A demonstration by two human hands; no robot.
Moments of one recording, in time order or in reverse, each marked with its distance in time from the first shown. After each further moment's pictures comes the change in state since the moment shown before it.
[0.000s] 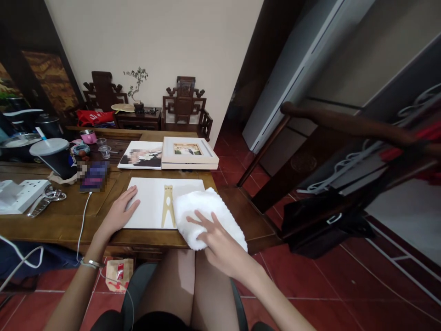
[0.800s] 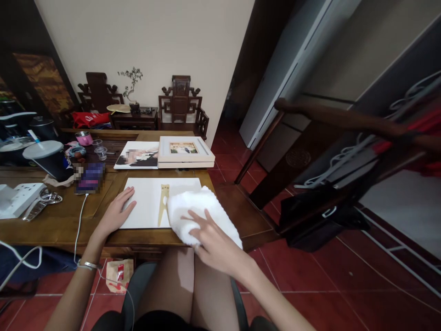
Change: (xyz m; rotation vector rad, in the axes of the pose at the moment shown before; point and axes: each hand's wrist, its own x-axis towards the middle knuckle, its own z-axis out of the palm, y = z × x) left_hand 0.001 -0.003 -0.002 0.008 -0.028 0.001; right_hand 0.005 -0.012 -0.008 -0.009 -0.004 -0.014
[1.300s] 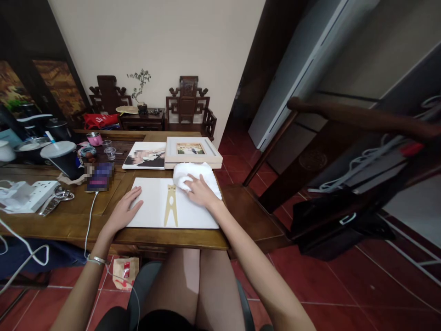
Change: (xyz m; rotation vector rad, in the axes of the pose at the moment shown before) left_hand -0.001 0.001 -0.002 -0.004 0.005 0.009; right_hand 0.131 0.076 0.004 -0.116 0.124 0.079
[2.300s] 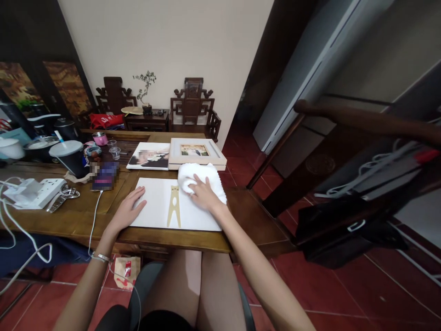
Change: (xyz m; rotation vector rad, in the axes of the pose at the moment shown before) left_hand -0.001 0.001 -0.001 -0.024 0.005 -0.015; right_hand -0.004 -0.001 0.001 0.058 -0.032 0.044
